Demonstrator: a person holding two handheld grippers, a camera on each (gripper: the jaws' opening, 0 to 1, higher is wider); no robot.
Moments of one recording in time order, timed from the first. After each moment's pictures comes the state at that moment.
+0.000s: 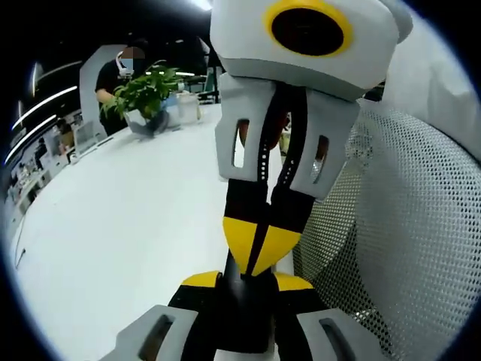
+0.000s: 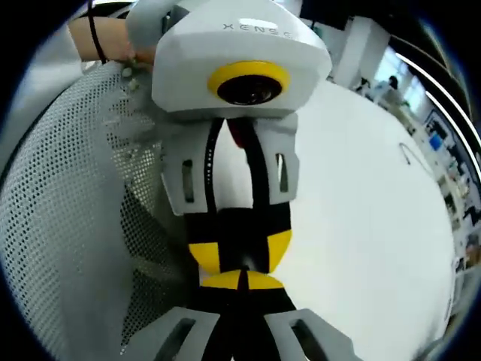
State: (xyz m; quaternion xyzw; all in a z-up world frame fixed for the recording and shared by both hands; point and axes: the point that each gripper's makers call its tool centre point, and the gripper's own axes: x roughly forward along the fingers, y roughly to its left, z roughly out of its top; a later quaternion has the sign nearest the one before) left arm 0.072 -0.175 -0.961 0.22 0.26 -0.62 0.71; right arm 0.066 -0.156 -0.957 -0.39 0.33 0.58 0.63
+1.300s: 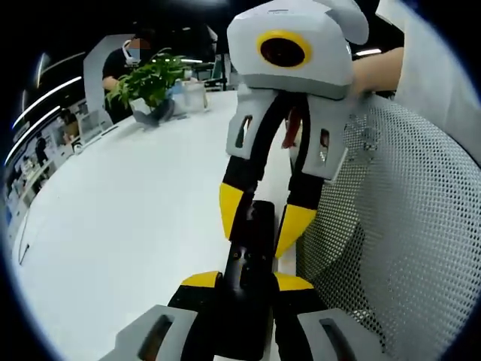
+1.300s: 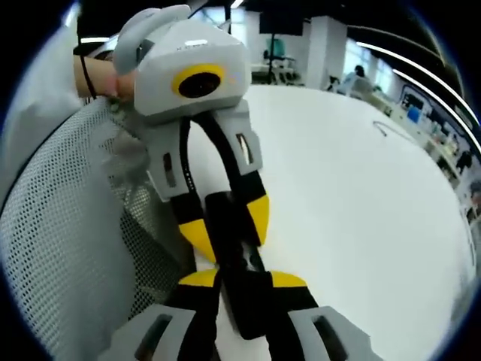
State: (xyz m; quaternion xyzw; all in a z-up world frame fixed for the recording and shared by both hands) left arm 0.073 -0.177 -0.962 0.23 0.29 -0.60 0.71; right arm 0.072 -0.191 -0.959 -0.27 0.35 0.56 0.70
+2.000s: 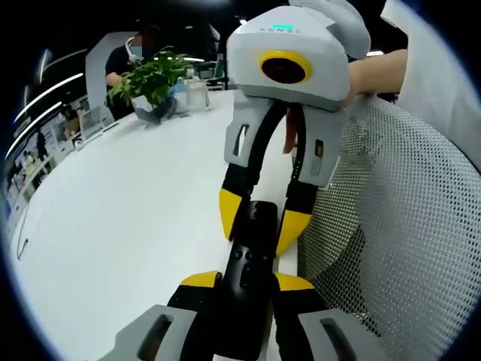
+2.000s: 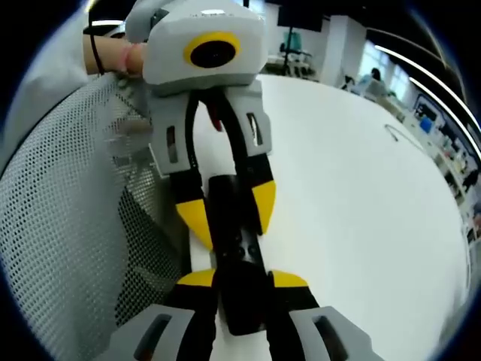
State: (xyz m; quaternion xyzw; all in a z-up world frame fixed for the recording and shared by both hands) left arm 0.076 -0.176 -0.961 0.20 0.32 -0.59 0.72; right arm 0.072 -0.191 -0.967 -0.31 0.34 0.58 0.67
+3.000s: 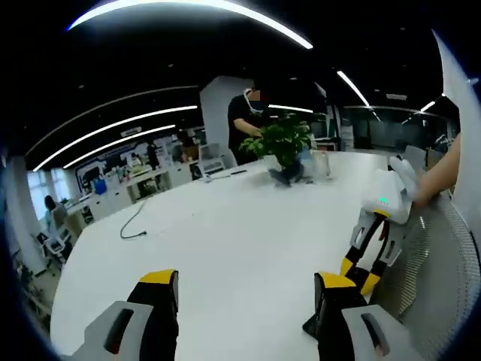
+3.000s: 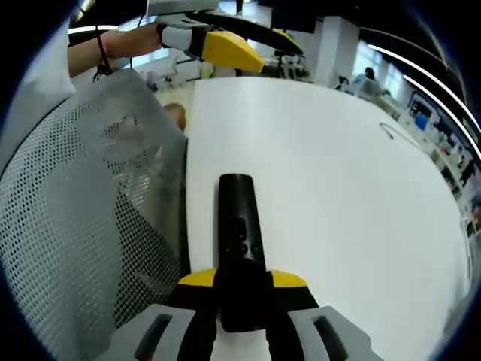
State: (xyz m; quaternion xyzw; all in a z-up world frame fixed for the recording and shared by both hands) left arm 0.144 -0.067 -0.826 0.13 0.14 -0.32 0.93; right arm 0.072 -0.190 -0.967 -0.30 0.34 0.58 0.68
